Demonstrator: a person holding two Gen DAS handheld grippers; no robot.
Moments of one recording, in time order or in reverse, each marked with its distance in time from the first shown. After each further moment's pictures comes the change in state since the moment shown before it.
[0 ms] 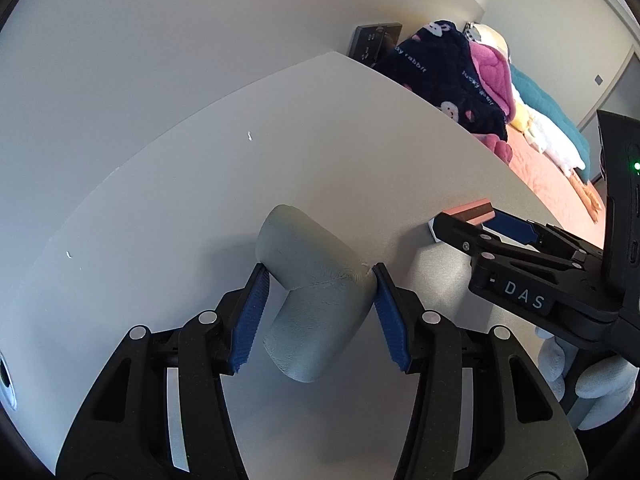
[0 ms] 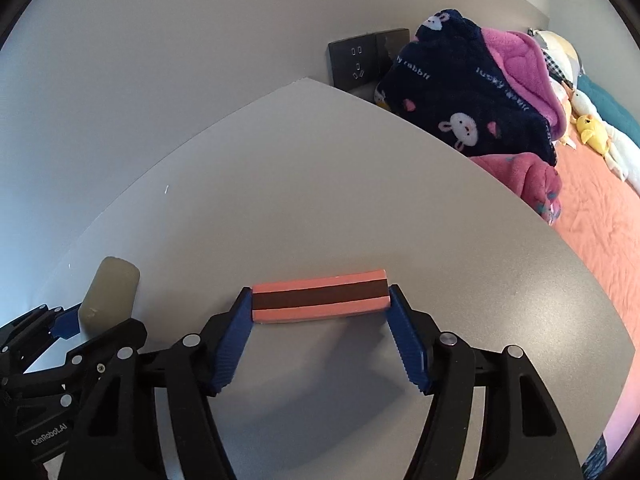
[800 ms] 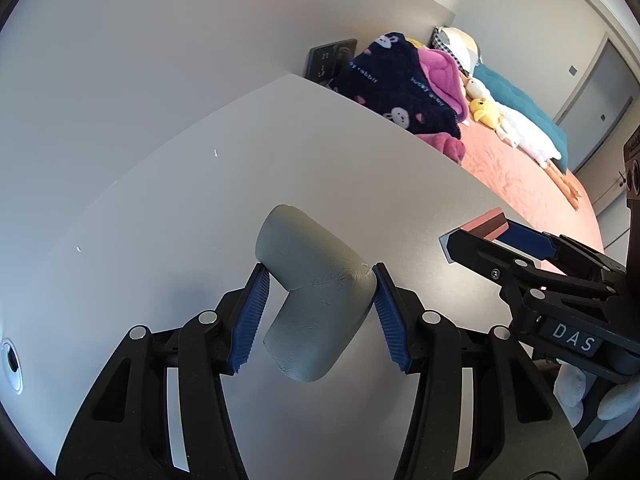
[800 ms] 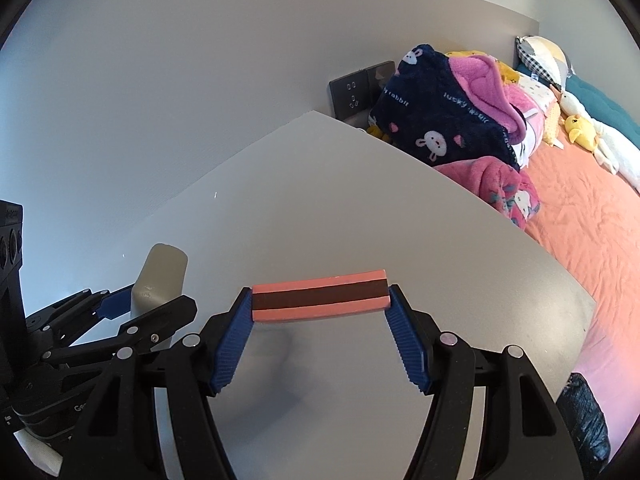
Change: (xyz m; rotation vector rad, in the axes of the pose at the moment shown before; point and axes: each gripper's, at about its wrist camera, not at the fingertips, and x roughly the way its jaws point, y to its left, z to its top) left arm -0.051 -0.041 -0.016 0.068 -0.046 -0.051; right arm -0.096 -0.002 -0.030 0.035 -0.070 0.041
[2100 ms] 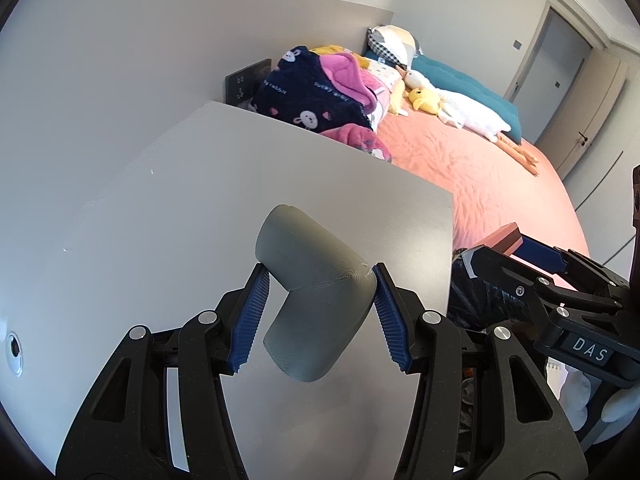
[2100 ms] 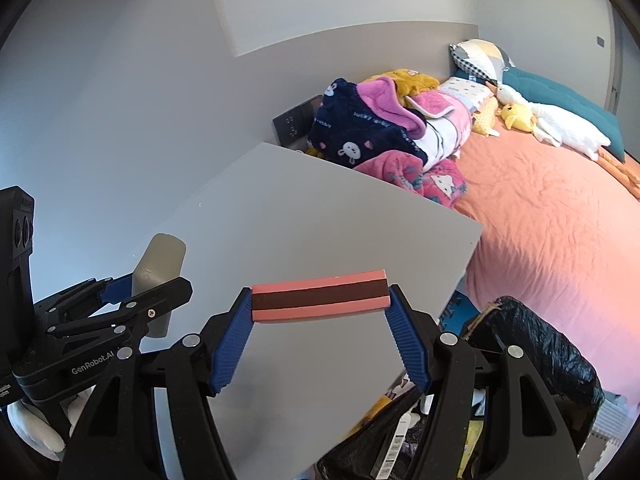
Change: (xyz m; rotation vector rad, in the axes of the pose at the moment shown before) left arm -0.059 -0.093 -0.038 0.162 -0.051 -0.102; right arm -0.133 -0.049 -0.086 0.138 -0.132 -0.086
